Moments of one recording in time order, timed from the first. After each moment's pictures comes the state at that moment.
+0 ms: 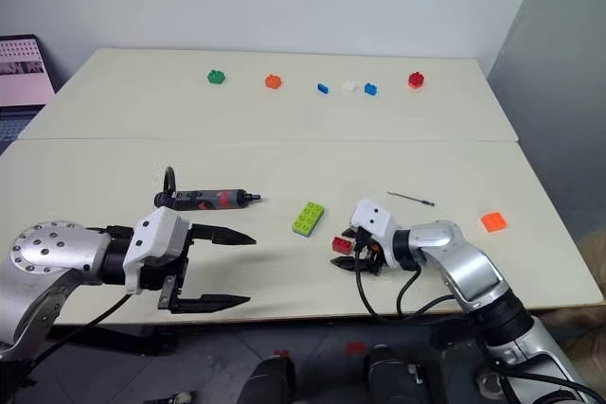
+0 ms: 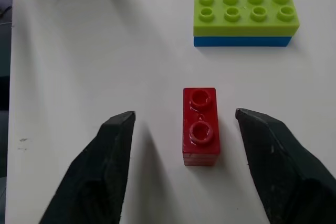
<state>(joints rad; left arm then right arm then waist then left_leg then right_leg) -0.09 1.00 0.12 -0.44 -0.56 0.41 -1.27 -0.46 -0.52 0.39 -0.15 0.24 0.62 0.89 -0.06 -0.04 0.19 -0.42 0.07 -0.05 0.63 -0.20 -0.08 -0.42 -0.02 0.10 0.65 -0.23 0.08</state>
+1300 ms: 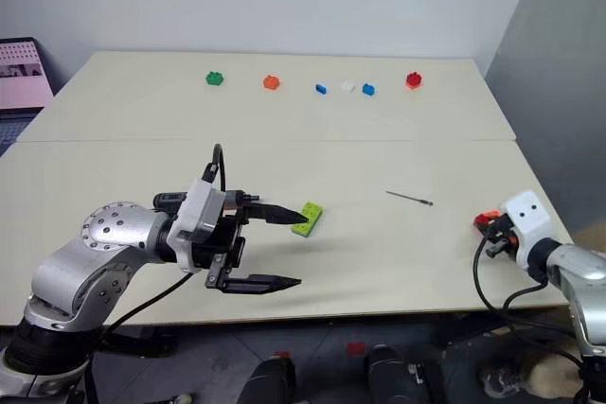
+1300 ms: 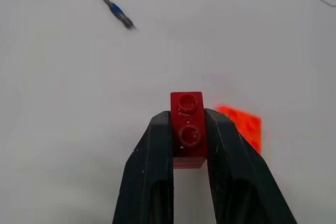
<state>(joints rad) -0.35 0.77 -0.05 -0.43 -0.65 0.45 -1.21 -0.02 -0.77 -0.26 -0.14 0.17 0.51 0.65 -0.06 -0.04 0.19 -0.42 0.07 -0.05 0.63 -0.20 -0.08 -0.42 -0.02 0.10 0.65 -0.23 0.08</state>
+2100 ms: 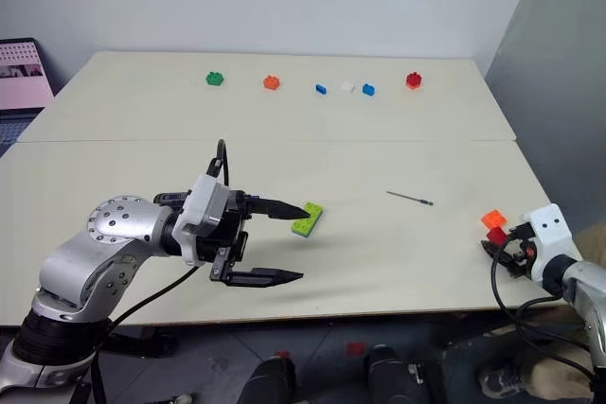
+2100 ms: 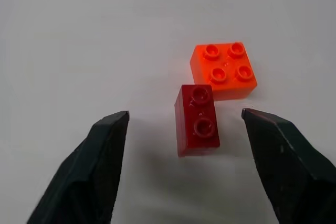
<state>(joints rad) -0.38 0.76 -0.06 -0.40 -0.62 0.45 -1.23 0.02 -0.75 -0.34 -0.12 0.32 0.63 0.67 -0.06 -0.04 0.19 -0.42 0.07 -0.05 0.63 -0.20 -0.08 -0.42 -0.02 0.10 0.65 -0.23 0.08</state>
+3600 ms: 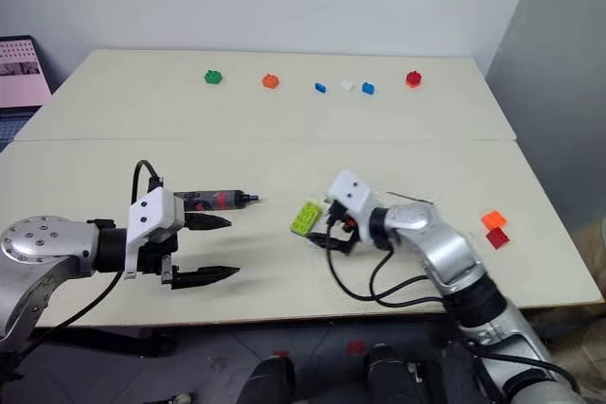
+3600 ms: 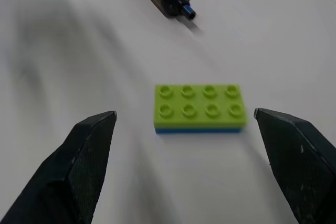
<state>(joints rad) -0.10 1.05 0.15 -0.38 -0.50 0.55 -1.11 -0.60 -0.34 0.42 -0.10 0.20 0.67 0.68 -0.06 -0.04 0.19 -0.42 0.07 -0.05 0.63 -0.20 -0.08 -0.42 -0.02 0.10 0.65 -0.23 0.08</state>
